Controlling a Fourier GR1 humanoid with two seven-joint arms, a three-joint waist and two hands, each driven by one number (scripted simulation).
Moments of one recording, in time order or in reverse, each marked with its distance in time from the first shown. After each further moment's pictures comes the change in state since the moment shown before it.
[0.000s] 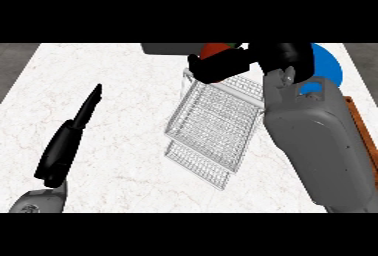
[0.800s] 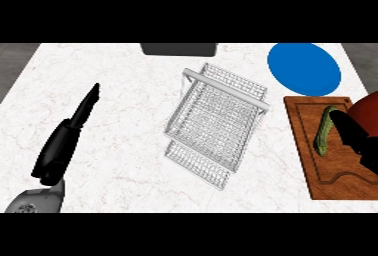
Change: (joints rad) left arm -0.005 0.015 0.006 0.005 0.017 -0.006 0.007; right arm 0.334 -0.420 -0.225 -0.663 -0.297 0.265 0.058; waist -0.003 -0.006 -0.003
